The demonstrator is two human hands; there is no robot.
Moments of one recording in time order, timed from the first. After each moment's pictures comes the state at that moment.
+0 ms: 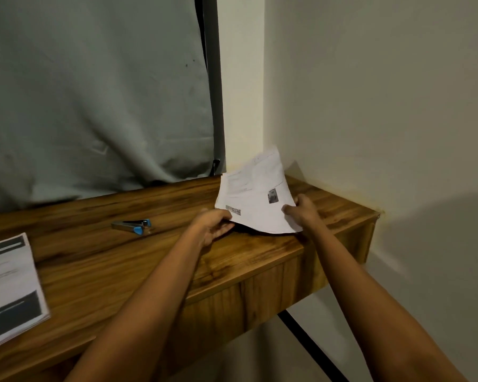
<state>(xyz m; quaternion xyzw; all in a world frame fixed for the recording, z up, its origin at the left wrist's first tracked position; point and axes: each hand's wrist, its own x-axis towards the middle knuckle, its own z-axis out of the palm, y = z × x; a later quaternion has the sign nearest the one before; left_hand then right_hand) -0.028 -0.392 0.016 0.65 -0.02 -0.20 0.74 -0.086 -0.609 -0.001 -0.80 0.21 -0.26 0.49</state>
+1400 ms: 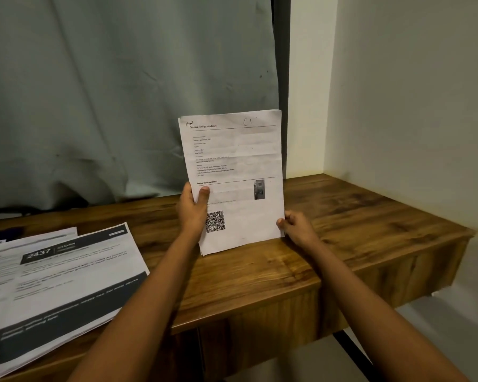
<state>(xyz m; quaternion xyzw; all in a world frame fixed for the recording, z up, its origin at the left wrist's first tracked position) -0.005 -0.211 0.034 0.67 -0.14 0.26 0.68 -0.049 -0.438 -0.009 -0.85 0.03 -0.18 0.50</state>
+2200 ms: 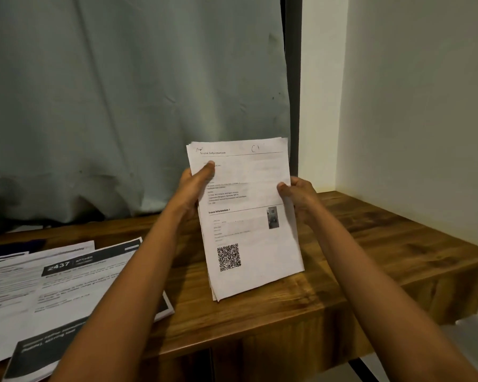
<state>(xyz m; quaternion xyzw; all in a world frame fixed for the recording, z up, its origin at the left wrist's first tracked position) -0.020 -0.182 0.130 0.59 -0.22 0.08 0.77 -0.045 -0.406 0.108 -0.72 0.02 -0.22 0.66</state>
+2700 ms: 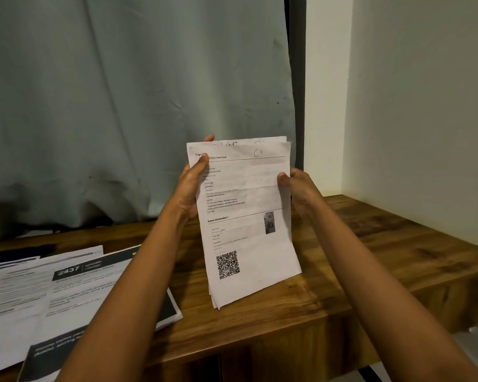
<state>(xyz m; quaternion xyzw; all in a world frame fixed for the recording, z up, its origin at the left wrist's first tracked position) -0.032 -0.174 0.150 0.49 -0.33 0.04 0.81 -0.043 -0.389 0.132 -0.71 -0.03 -0.22 0.67</state>
